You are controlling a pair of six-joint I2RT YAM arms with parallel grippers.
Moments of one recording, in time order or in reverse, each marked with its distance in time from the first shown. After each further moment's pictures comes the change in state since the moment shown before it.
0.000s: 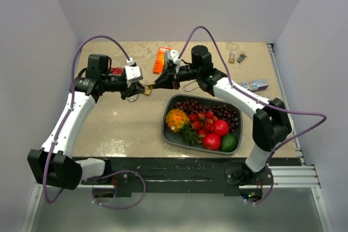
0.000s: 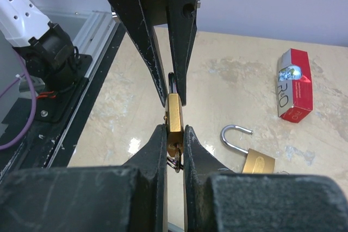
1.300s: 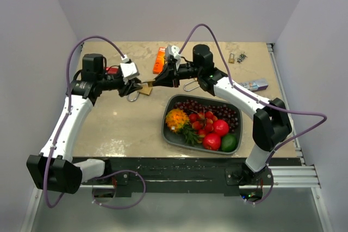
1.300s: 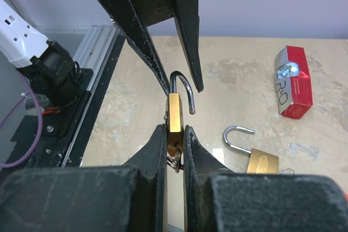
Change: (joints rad) left arm 0.045 -0.040 -0.035 0.113 -0.030 -0.073; right arm -0.003 0.000 0.003 0.053 0.033 0.121
